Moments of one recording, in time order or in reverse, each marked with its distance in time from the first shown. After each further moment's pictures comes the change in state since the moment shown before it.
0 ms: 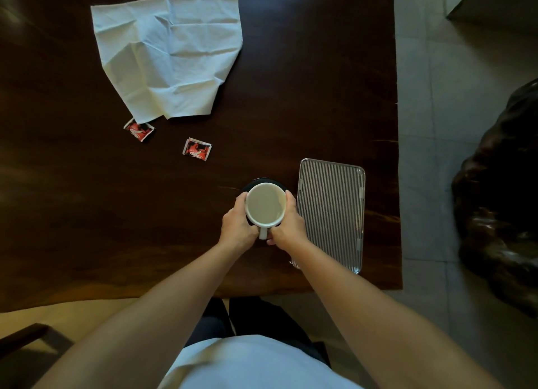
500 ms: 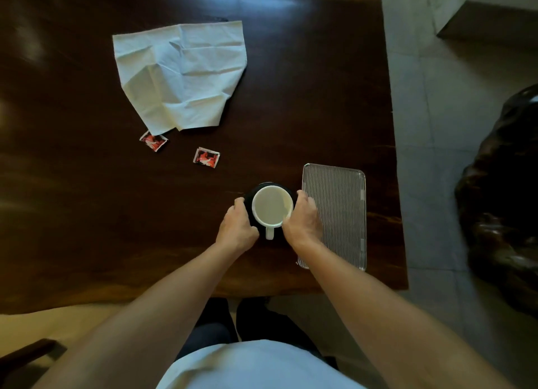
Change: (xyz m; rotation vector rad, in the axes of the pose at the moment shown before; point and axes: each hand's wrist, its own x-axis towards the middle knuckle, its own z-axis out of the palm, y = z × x) left_hand -0.014 0.006 -0.028 0.234 -0.016 -0.041; right_hand -0.019 -0.010 -0.010 -0.448 0.365 -0.177
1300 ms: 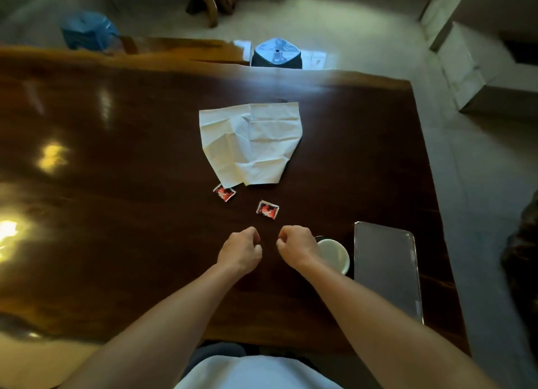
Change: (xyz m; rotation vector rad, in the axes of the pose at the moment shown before) left_hand -0.007 -0.051 -0.153 0.156 0.101 0.086; right_hand -0.025 -0.153 0.018 -0.099 -0.189 -0.356
